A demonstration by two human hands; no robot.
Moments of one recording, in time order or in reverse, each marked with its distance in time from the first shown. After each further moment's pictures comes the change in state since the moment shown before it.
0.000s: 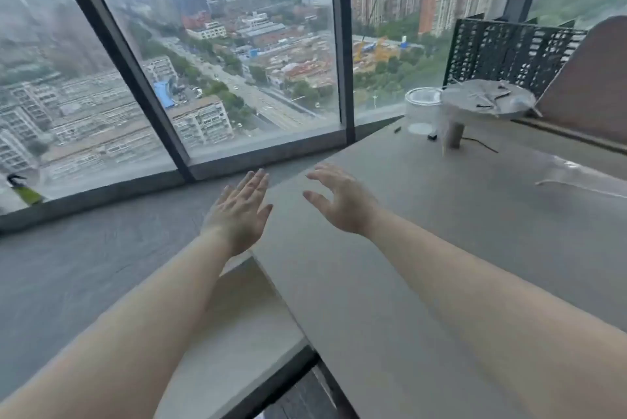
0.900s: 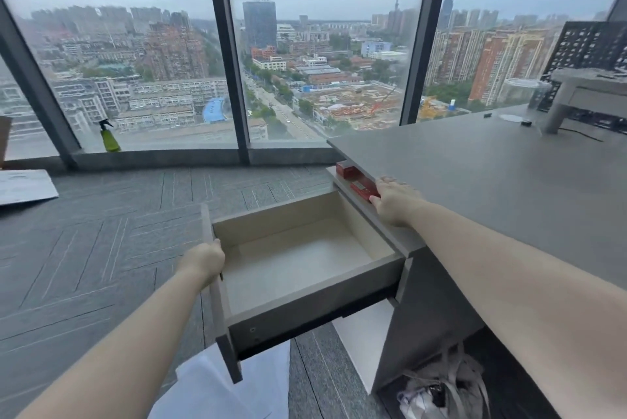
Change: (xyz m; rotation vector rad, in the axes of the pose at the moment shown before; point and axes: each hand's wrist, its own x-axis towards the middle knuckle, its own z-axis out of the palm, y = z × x) left_hand -0.262 -0.201 0.186 -0.512 -0.044 -0.856; right_hand -0.086 -0.032 0.197 -0.599 -0.284 0.149
